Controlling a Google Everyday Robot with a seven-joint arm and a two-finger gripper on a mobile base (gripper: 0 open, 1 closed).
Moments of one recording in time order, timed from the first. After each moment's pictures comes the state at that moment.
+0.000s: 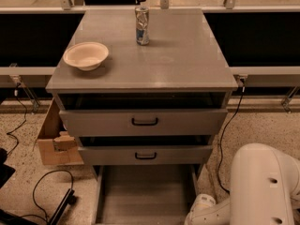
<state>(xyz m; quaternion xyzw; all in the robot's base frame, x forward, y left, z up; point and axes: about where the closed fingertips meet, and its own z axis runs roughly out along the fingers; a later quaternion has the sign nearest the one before) 0.360 -0.172 0.159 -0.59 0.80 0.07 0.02</state>
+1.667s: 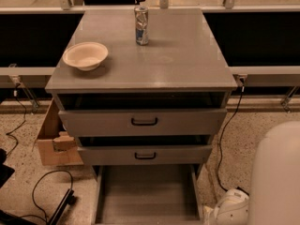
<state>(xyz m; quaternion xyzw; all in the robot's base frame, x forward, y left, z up) 0.333 -0.211 0.313 -0.61 0.78 0.06 0.05</state>
